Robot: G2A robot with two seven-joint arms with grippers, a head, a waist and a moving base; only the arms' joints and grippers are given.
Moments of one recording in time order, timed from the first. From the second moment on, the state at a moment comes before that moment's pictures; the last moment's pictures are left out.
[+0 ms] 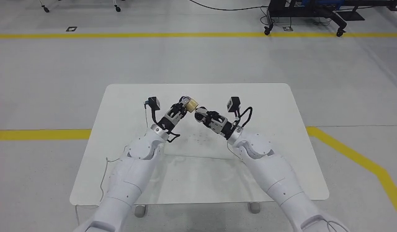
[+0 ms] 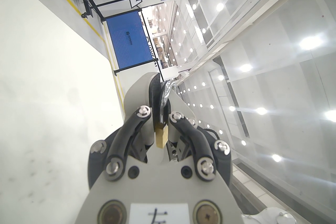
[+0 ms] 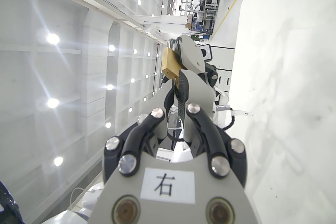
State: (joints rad) left arm 1.05 -1.45 -1.19 -0.96 -0.26 -0.54 -0.49; right arm -1.10 -1.41 1.09 -1.07 0.46 -0.33 0.65
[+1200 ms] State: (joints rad) left arm 1.05 -1.43 -1.19 -0.95 -0.25 -0.70 -0.54; right arm -1.07 -1.44 1.12 -0.94 0.91 -0.20 1.00
